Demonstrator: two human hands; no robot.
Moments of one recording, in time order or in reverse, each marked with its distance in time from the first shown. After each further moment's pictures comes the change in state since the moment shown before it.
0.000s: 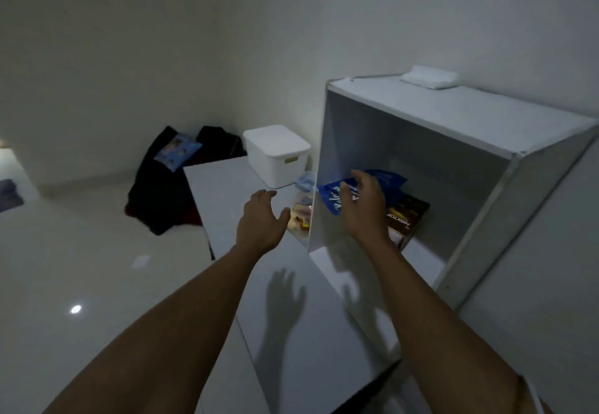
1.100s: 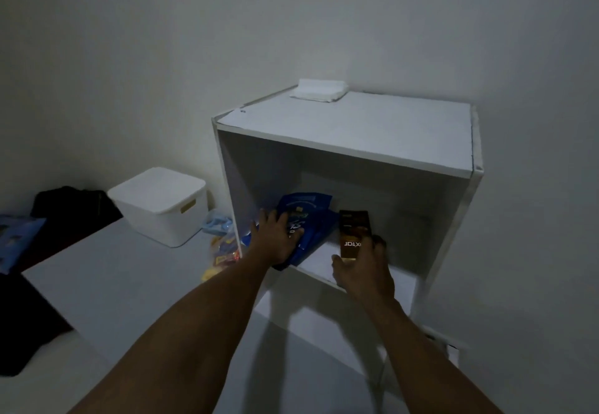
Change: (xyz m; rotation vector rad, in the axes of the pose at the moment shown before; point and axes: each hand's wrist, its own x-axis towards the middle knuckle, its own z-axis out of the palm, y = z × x) left_hand 0.158 0.068 0.171 0.311 -0.512 0.565; right_hand 0.012 0.103 -0.013 -0.444 0.326 0.545
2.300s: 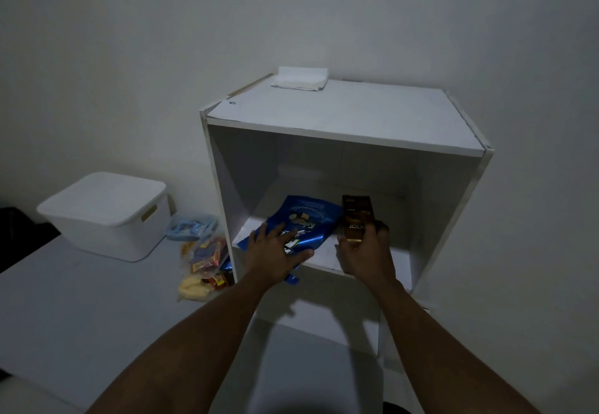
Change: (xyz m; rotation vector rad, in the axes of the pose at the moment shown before) left_hand -0.027 -0.023 0.022 -0.056 -0.045 0.234; right_hand -0.002 -0.007 0.013 0.030 0.144 0.103
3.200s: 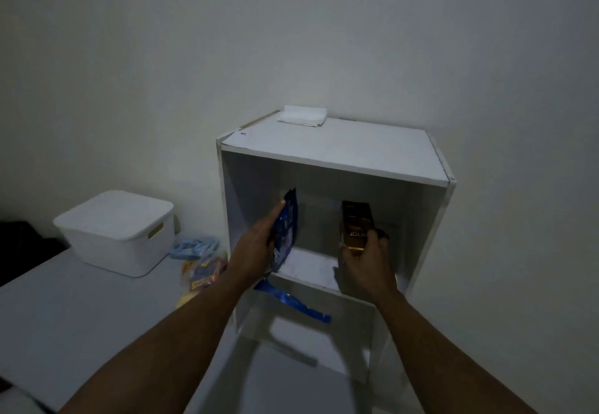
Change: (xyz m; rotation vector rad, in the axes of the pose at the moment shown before) left_hand -0.021 0.006 -0.076 -0.406 0.372 0.221; right_hand -0.017 -0.029 -0.052 0.097 0.018 -0.093
